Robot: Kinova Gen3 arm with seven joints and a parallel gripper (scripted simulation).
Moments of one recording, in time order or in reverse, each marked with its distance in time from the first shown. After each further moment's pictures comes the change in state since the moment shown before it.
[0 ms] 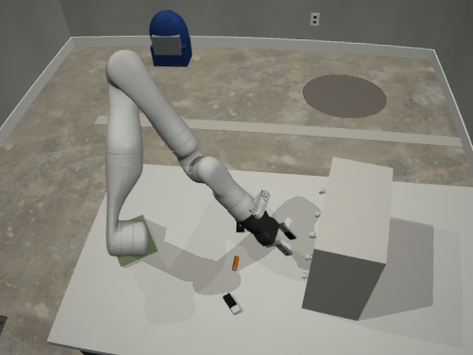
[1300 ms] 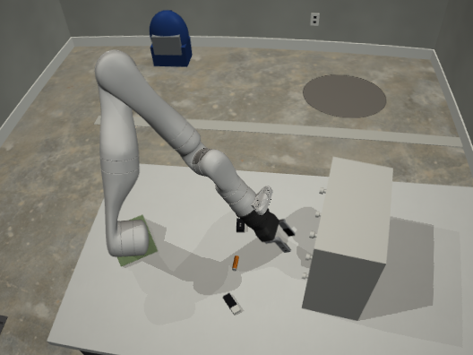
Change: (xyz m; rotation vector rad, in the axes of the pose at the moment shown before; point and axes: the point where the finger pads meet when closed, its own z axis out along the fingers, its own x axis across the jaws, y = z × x) arm -0.003 -0.004 -0.012 -0.077 -0.009 0.003
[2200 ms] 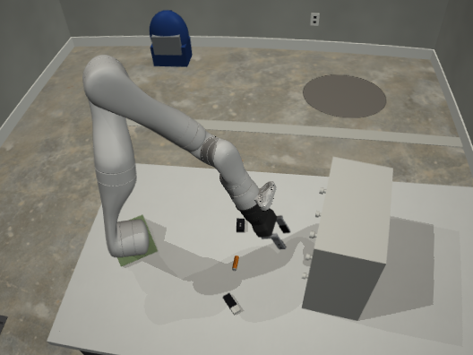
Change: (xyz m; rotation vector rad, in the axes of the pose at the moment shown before) arm 0.002 0.002 -0.019 -0.139 0.008 -0.004
